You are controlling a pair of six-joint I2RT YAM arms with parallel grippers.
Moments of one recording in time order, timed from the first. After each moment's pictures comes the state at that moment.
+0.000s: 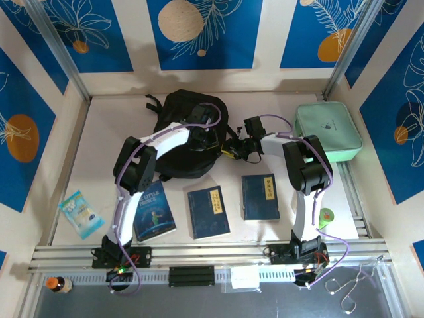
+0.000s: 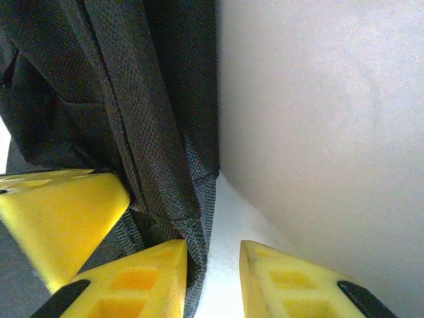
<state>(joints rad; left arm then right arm) -0.57 2.23 1.75 -0.55 0.26 -0.74 0.33 2.02 1.20 -0.14 -0.59 0.79</state>
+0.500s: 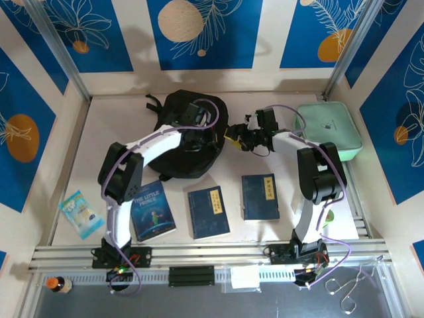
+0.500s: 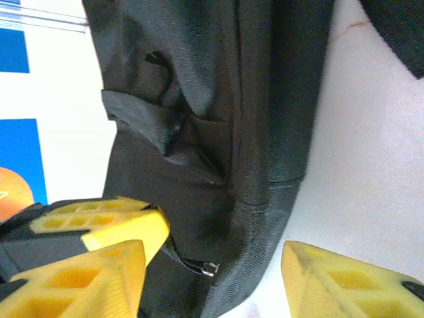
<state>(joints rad) -0.58 2.01 1.57 -0.44 0.26 -0.63 0.26 1.86 1.17 -0.09 -0.69 0.80</state>
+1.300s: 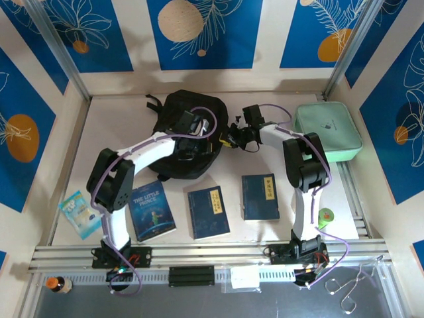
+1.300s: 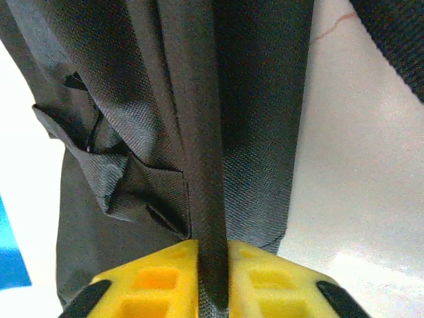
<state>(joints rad) -0.58 1.88 1.40 -0.46 0.25 -0.48 0.32 2.07 1.40 -0.26 -0.61 0.82</state>
